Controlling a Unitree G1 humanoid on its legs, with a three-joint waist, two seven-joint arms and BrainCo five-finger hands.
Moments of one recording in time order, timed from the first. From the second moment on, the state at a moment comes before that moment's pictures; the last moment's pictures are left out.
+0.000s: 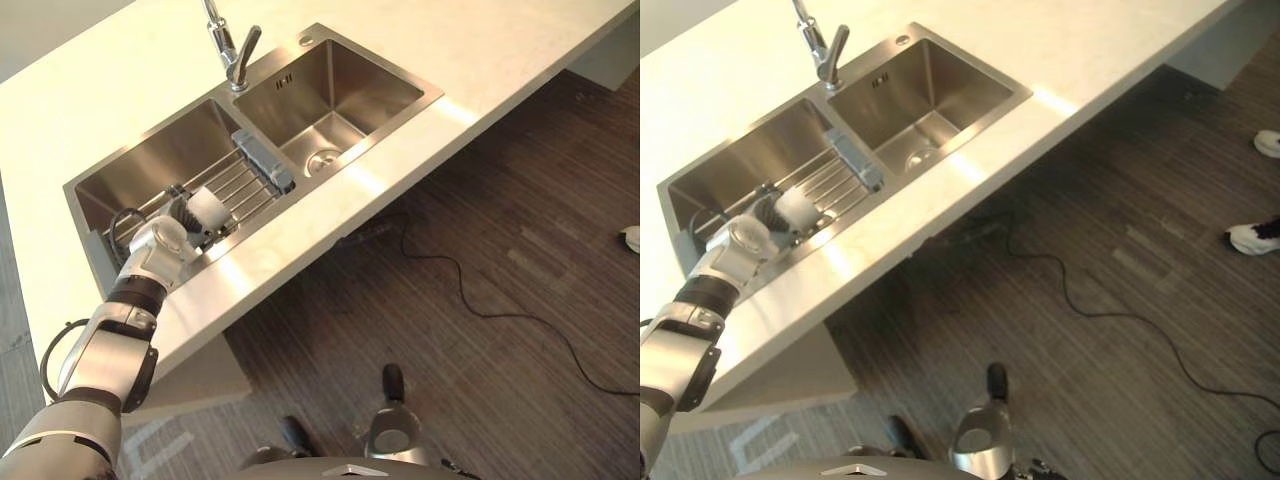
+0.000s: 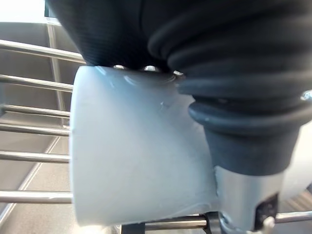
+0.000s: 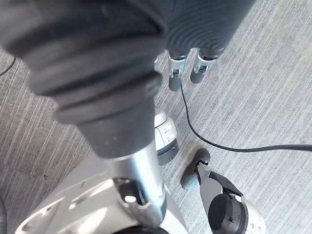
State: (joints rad) left arm -0.78 0.47 -0.23 0.82 0.41 0.34 -0.10; right arm 0.14 -0.22 -0.53 1.04 -0.05 0.11 0.35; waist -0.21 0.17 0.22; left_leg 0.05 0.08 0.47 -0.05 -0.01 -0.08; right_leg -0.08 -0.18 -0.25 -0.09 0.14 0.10
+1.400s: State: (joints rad) left arm -0.31 0.23 0.00 -0.11 -0.14 -0.08 0.36; right arm 0.23 -0.15 -0.51 1.08 -0.01 0.07 0.26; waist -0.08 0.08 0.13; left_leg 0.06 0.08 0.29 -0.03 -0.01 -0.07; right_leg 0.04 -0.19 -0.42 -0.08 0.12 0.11
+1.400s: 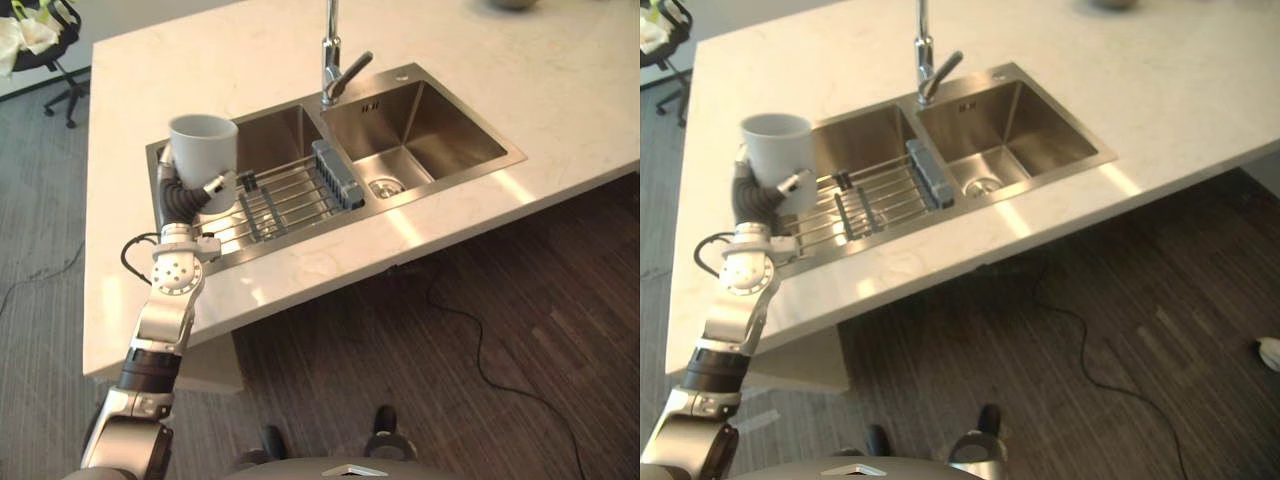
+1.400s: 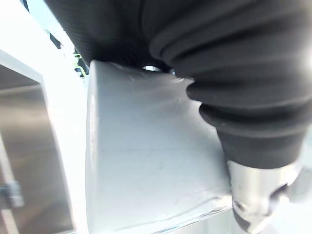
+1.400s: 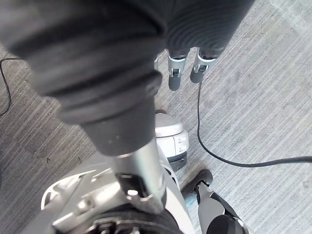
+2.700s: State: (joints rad) left arm 0.14 0.08 0.31 -0.50 -0.20 -0.33 0.43; right arm 0.24 -0.14 -0.39 1.24 0.21 0.11 0.30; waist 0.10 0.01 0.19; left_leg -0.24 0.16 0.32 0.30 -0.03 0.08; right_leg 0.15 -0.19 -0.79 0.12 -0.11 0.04
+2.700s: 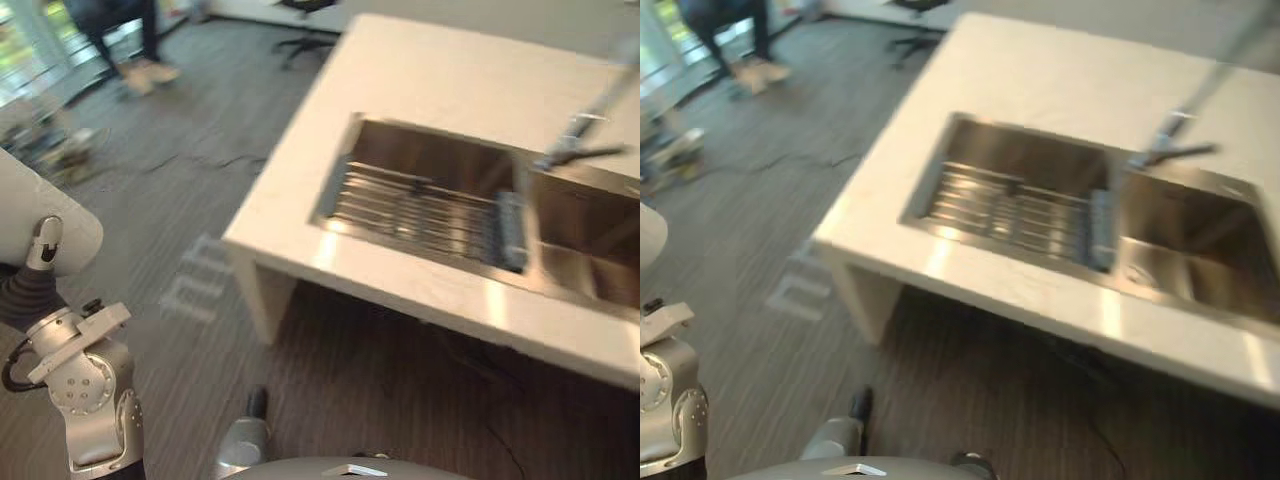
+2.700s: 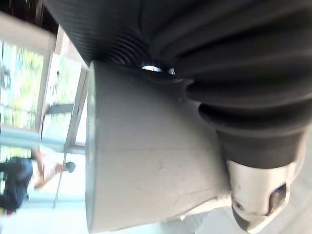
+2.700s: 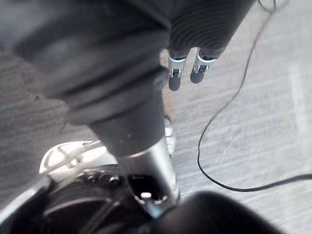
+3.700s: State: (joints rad) left arm 0.03 0.08 -0.19 -0.27 -0.29 -0.32 0.20; right arm 0.33 -0.10 -0.37 1.11 0.31 0.05 0.25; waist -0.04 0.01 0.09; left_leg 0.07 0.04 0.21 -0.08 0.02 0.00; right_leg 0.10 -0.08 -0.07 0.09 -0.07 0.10
